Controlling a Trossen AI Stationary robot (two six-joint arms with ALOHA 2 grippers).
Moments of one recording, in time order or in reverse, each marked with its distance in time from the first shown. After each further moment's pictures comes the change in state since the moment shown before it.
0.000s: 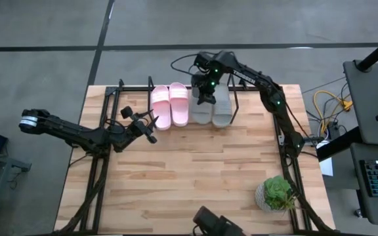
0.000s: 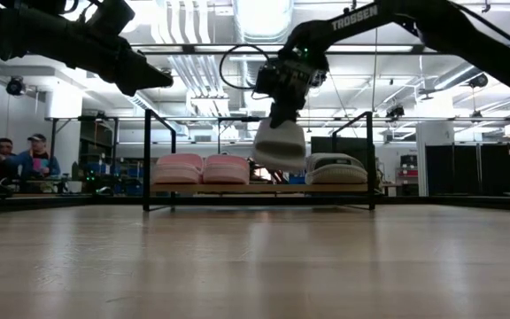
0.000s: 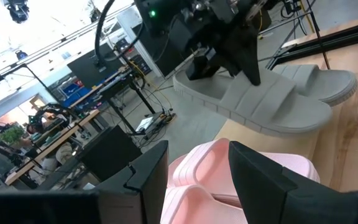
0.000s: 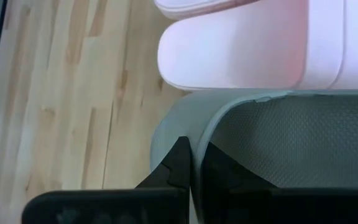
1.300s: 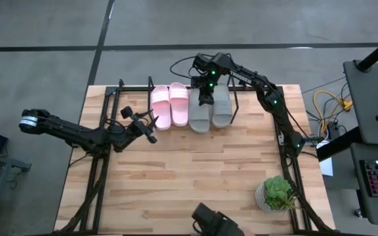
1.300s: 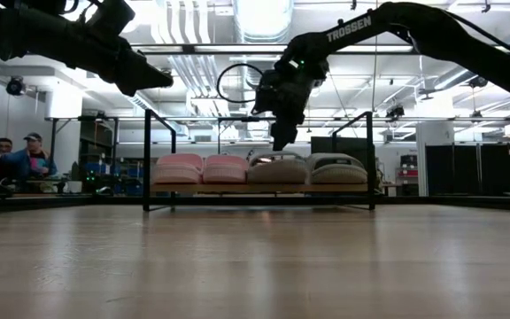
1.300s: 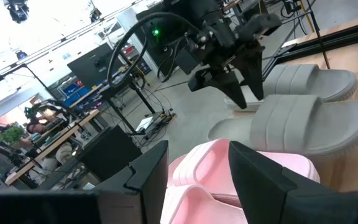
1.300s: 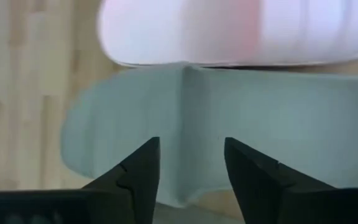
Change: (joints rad) left arm 0.000 0.001 0.000 -0.001 0.000 0.000; right arm -0.014 0.056 0.000 0.027 0.124 0.006
